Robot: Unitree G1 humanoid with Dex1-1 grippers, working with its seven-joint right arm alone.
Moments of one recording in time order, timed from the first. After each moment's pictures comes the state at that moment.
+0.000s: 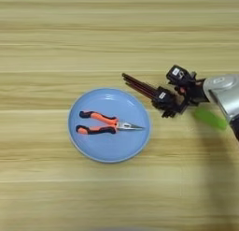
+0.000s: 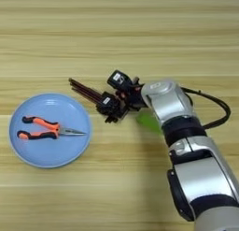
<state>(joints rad) -0.64 -0.51 0.21 0.71 -0.15 0.30 0.95</state>
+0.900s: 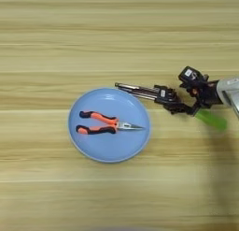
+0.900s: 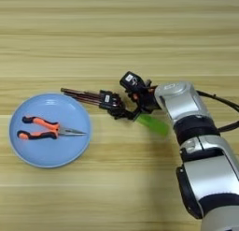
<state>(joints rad) -0.66 -0.55 0.19 0.81 -0.13 0.27 0.97</state>
